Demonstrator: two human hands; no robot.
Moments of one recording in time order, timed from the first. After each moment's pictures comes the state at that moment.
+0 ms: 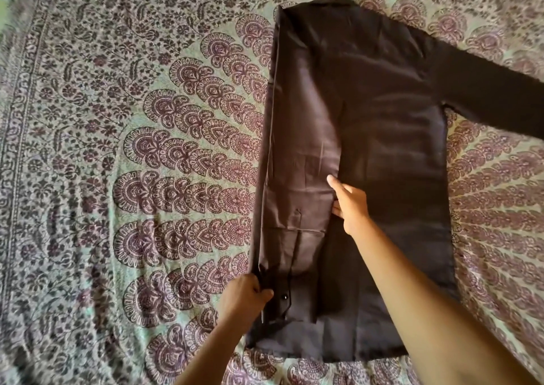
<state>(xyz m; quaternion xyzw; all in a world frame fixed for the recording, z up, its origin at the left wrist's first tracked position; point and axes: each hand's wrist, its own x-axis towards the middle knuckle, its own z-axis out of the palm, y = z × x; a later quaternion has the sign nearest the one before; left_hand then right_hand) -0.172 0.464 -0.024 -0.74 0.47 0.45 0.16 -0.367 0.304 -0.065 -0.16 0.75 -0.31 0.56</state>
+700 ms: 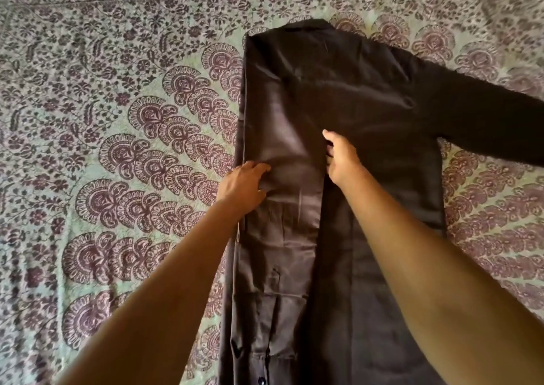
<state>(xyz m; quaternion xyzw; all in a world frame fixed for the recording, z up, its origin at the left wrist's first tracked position) -0.195 0.180 -0.036 -0.63 0.72 0.27 0.07 -0.384 0.113 -0.060 -0.09 0.69 -0.38 0.61</state>
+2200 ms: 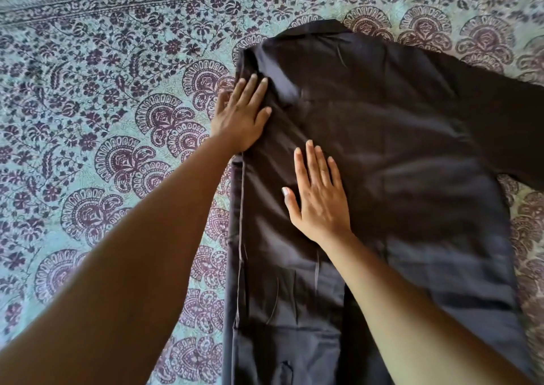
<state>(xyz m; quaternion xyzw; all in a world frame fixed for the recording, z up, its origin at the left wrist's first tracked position) -0.188 -0.044 -0.096 -0.62 0.77 0.13 0.00 -0.346 0.103 -0.113 -0.76 0.64 -0.04 0.09</state>
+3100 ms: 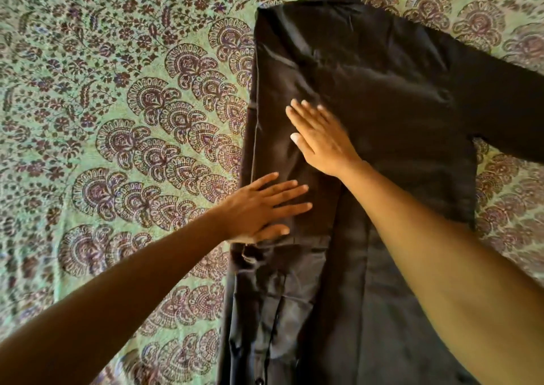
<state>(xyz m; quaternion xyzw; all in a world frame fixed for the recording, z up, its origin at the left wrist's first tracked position) -0.172 0.199 -0.074 -0.27 0.96 0.09 0.07 -0.365 0.096 -0.078 -0.87 0.48 0.00 0.13</state>
